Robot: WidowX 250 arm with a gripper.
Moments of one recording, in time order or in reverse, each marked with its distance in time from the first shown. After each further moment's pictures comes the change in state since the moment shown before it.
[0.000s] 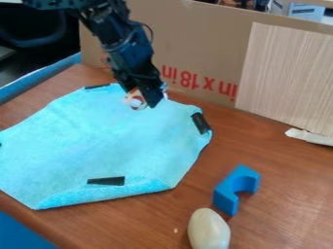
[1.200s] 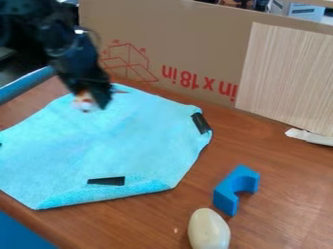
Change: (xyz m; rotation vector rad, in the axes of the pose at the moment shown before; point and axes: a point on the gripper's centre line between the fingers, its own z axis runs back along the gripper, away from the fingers) arm -0.052 0.073 0.025 0.167 0.023 0.173
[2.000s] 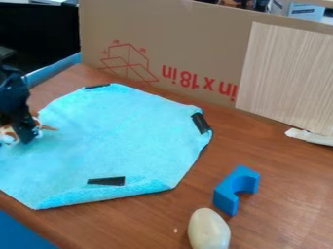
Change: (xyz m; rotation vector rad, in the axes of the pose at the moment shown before) arm -0.085 0.095 -0.017 0.123 0.149 -0.087
